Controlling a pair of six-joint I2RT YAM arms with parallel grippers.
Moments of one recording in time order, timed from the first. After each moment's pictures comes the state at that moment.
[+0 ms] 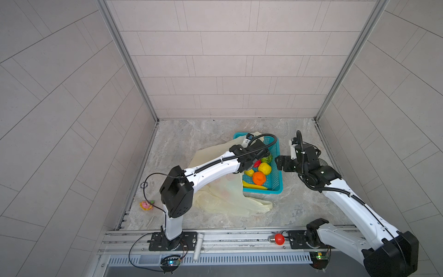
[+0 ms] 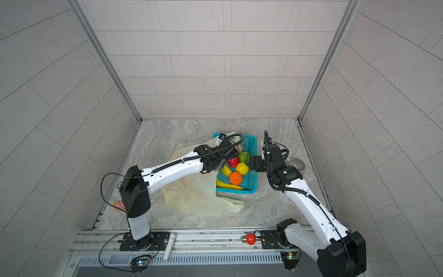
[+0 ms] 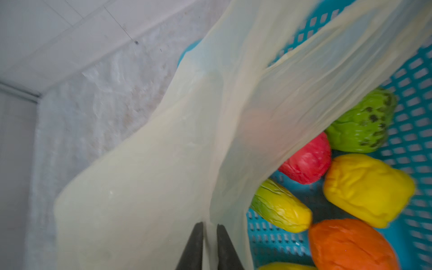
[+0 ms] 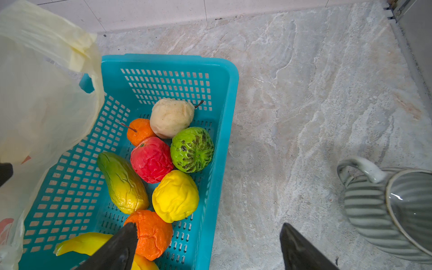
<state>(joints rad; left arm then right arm) -0.92 1.84 1.62 -0.90 -0.57 -0.47 0.31 1.02 0.85 -0.55 0.10 0.30</state>
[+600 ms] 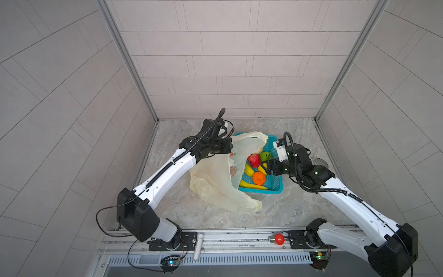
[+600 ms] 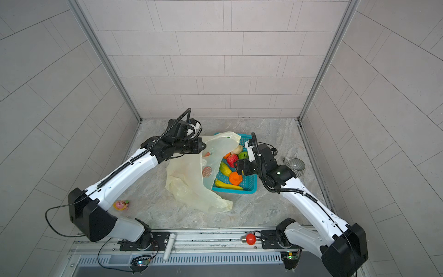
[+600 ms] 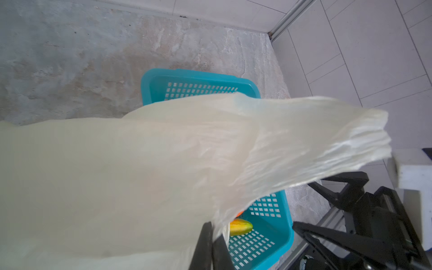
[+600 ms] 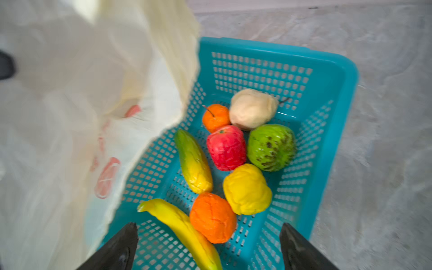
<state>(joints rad) -0.55 1.46 1.39 -0.65 0.27 -0.48 0.50 1.06 0.90 -0.50 -0.09 0.29</state>
